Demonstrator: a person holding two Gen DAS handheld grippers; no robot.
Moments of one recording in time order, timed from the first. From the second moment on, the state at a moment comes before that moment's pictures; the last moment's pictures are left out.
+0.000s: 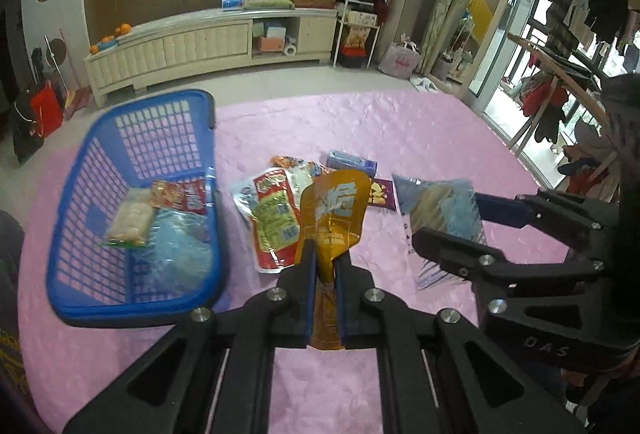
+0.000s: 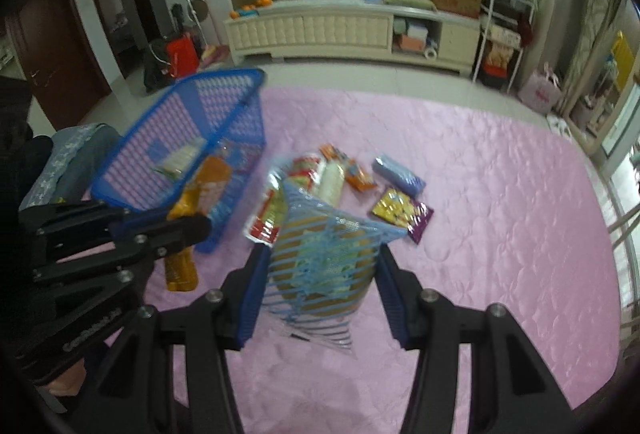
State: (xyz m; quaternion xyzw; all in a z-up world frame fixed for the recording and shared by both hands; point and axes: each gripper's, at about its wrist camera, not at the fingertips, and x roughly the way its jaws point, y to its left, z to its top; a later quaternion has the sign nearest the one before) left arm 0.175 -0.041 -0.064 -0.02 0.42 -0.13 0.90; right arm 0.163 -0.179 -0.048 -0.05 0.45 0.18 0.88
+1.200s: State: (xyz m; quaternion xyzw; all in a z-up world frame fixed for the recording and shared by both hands) left arm 0.232 0.122 -0.046 -0.04 0.43 -0.07 0.90; right arm 0.246 -0.016 -0.036 -0.11 0.41 0.30 0.86
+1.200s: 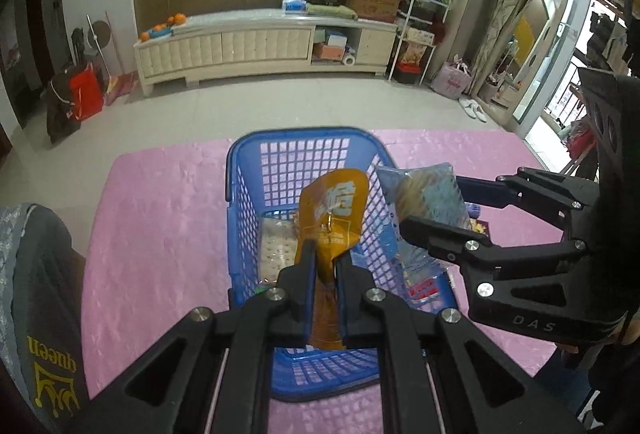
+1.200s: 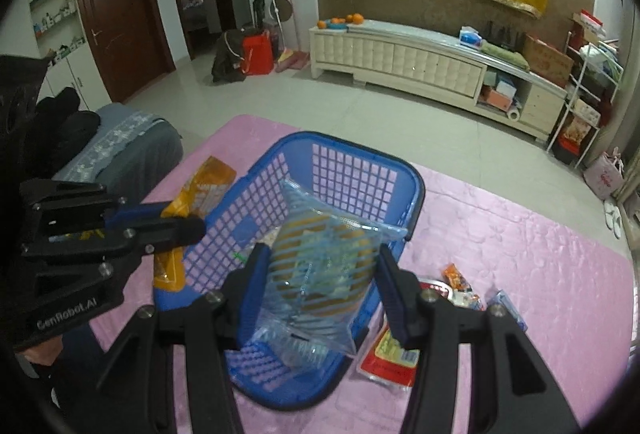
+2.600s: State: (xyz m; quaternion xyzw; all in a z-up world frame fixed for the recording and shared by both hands) left arm 0.227 0.136 -0.060 -0.06 0.45 -0.06 0.89; right arm 0.235 0.000 -0.060 -0.12 0.45 0.30 0.83
